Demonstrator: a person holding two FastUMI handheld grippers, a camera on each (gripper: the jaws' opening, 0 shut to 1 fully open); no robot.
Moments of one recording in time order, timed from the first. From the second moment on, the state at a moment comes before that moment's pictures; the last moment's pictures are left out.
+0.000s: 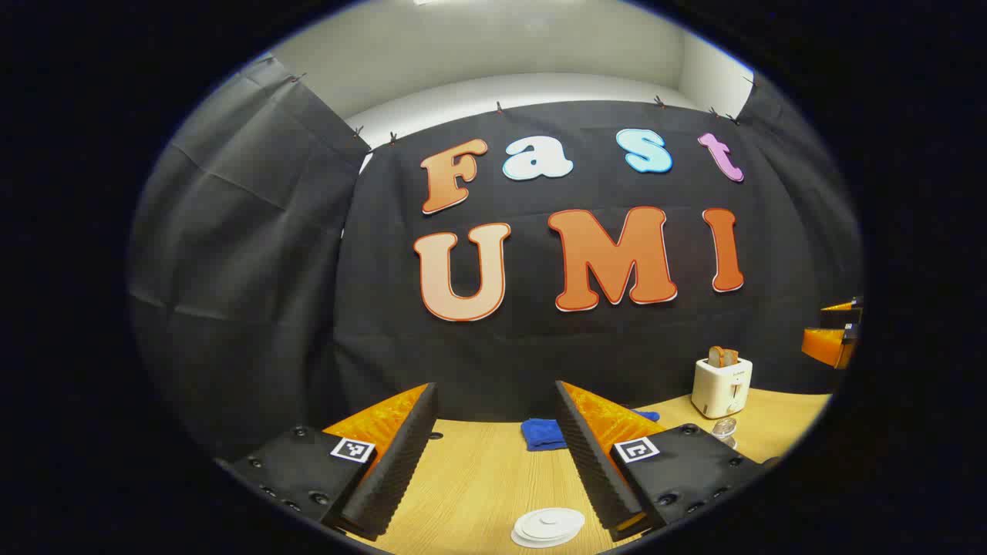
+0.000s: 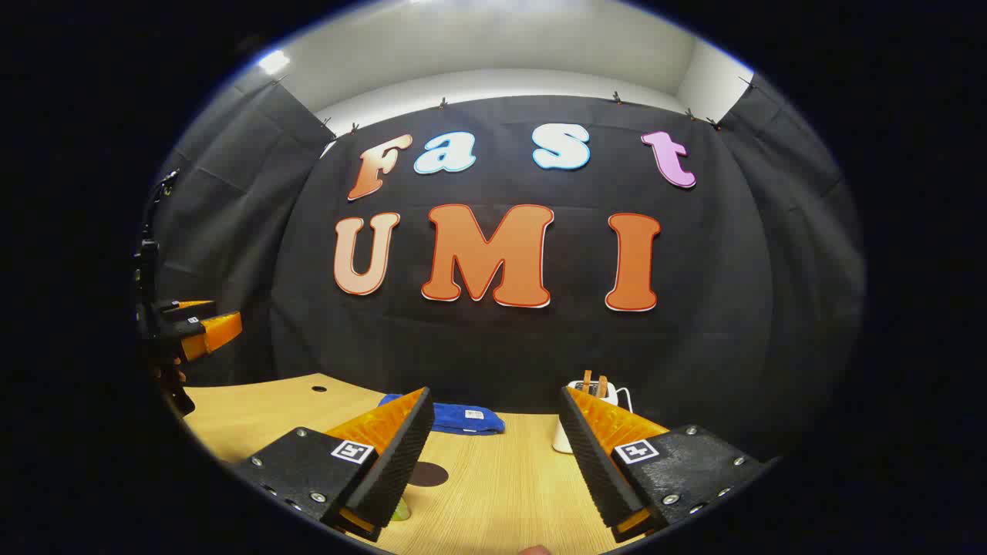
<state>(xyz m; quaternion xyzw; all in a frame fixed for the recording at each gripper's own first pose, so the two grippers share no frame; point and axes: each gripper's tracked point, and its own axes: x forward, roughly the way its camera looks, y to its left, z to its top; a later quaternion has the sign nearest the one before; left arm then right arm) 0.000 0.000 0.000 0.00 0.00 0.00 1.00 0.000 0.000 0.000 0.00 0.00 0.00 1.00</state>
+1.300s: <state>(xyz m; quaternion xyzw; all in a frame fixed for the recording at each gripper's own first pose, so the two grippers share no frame) -0.003 -0.019 -0.029 0.00 0.02 -0.01 1.00 -0.006 0.034 -0.016 -0.02 0.01 0.05 1.00</state>
